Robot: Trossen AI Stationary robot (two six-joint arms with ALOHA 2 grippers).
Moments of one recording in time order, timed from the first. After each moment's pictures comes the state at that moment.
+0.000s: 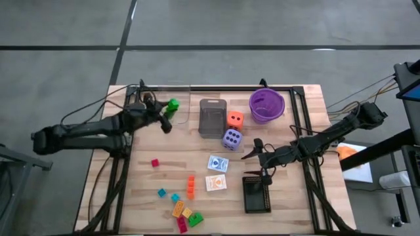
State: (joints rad) left arm 0.34 0.79 0.44 0.05 -0.33 0.07; right arm 0.40 1.14 0.42 0.34 0.24 0.05
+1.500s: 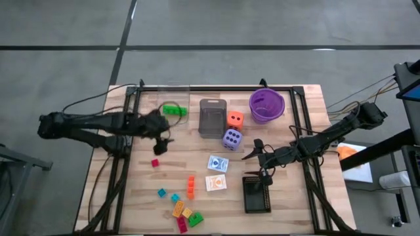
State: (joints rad) left arm 0.01 0.96 0.79 -0.72 -0.18 -0.16; right arm 0.40 1.14 0.42 0.30 0.24 0.05
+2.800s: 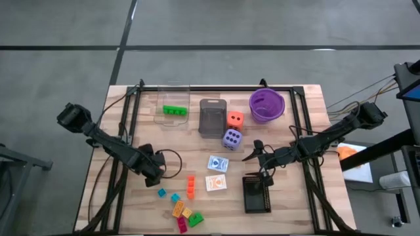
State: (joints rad) left arm -0.54 1.35 0.55 -0.75 -0.18 -0.84; right arm 0.40 1.14 0.42 0.28 0.21 0.07
